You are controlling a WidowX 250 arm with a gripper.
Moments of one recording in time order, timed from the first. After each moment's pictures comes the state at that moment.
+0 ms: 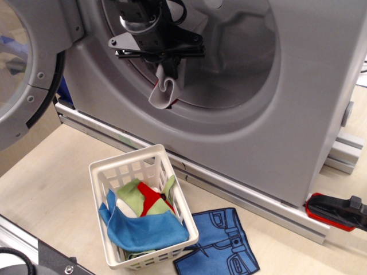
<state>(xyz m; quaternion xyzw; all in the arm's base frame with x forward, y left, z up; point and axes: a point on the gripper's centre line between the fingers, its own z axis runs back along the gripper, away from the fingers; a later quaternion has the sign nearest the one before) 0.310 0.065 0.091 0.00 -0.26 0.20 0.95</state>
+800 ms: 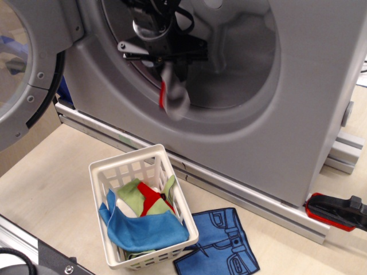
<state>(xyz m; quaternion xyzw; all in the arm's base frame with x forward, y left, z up) 0.326 0.074 0.077 0.02 -0.27 0.21 0.94</state>
